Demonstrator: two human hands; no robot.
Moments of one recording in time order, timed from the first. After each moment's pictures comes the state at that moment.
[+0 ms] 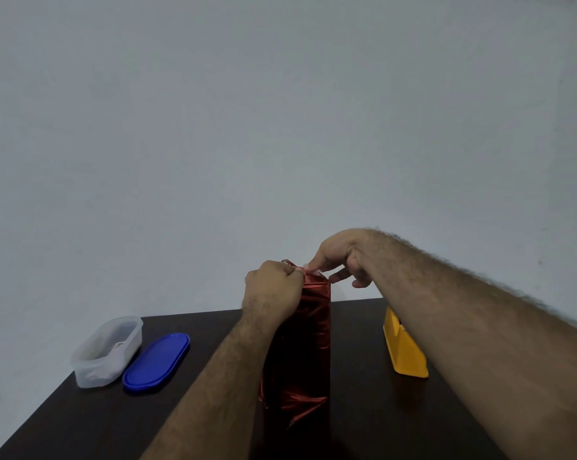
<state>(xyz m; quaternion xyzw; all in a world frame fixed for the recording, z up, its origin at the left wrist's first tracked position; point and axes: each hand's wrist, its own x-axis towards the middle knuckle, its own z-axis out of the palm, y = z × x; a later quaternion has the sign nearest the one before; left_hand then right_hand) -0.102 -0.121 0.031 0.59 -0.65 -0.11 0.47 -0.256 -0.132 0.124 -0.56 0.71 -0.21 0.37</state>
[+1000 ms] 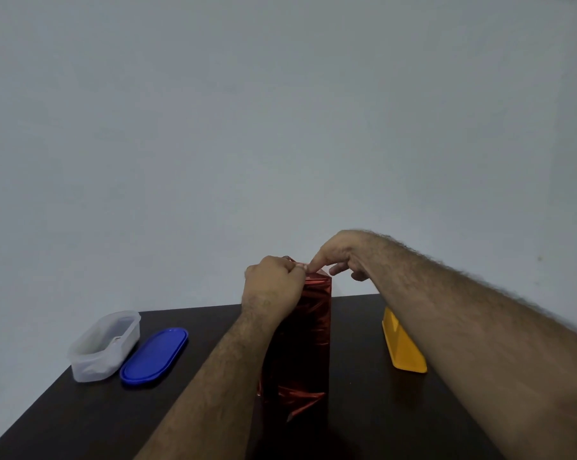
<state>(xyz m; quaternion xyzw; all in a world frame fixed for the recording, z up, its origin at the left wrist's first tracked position) -0.106 -0.111 0.032 0.57 -0.65 -0.10 0.49 -0.257 -0.134 0.112 -0.58 0.69 -0.25 0.35</state>
